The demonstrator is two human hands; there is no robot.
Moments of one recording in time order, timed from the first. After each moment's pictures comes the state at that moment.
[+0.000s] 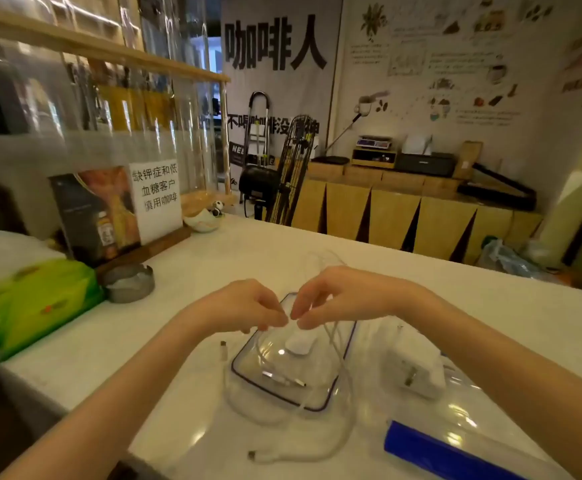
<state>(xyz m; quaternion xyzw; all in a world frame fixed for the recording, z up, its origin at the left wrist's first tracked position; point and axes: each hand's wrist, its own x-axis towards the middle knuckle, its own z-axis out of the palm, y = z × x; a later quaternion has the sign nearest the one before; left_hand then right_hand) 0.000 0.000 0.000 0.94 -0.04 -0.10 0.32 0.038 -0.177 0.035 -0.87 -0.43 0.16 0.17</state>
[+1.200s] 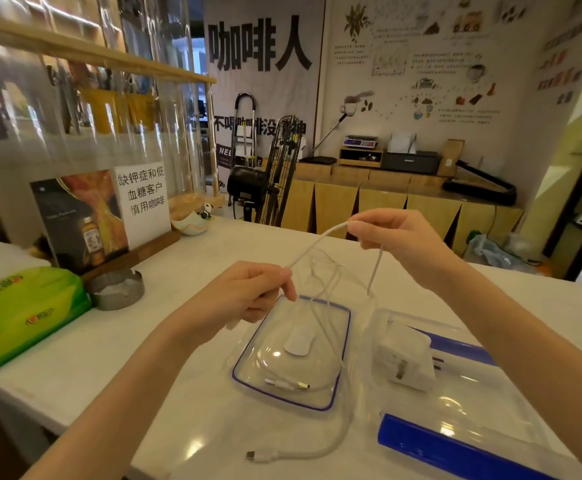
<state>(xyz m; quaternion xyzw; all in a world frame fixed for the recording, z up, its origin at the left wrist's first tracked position) -0.019 -0.012 0.020 0.78 -0.15 -0.04 0.61 0.055 -0.231 0.056 -0.76 -0.29 -0.05 0.58</state>
